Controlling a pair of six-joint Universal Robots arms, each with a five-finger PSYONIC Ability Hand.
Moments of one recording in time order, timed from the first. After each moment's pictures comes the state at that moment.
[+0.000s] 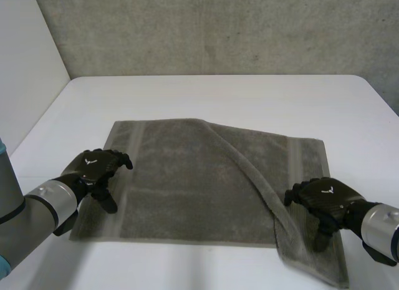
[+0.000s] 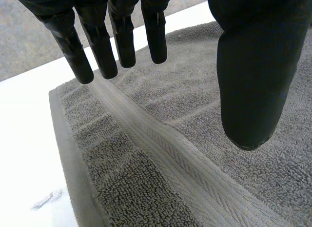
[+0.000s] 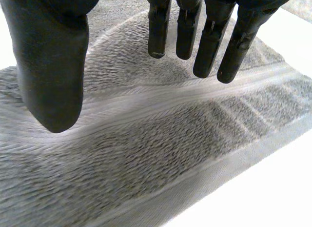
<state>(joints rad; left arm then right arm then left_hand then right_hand) 4.54 -1.79 -1.90 3.23 -1.29 3.38 1.60 -1.39 1.97 0.16 1.04 2.51 0.44 0.43 0.44 0.43 0.23 0.42 0.43 0.43 0.40 0.20</state>
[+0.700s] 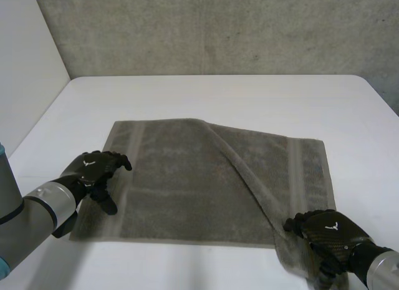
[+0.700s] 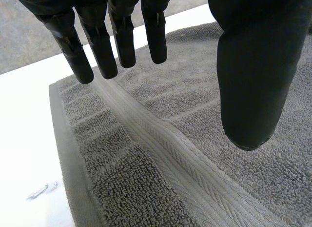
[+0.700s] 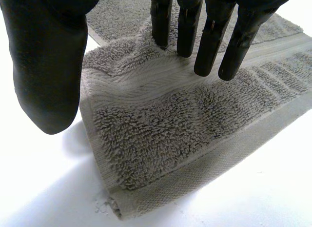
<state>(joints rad) 4.55 -1.79 -1.91 3.24 -1.28 3.35 1.54 -1.59 2.29 0.07 1.04 2.50 0.44 0.43 0.44 0.43 0.23 0.34 0.40 0.41 0.37 0.17</state>
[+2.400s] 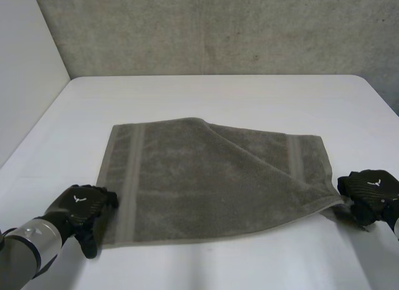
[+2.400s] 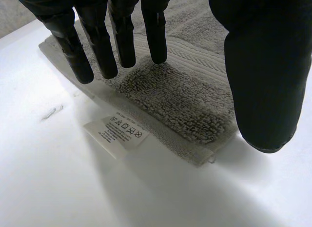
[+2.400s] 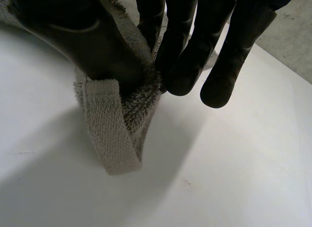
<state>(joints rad) 4.64 -1.67 -2.15 3.22 -1.27 3.62 1.36 -1.44 2.14 -0.17 1.06 2.49 0.44 0.43 0.44 0.43 0.06 1.33 1.31 1.33 1.34 1.16</state>
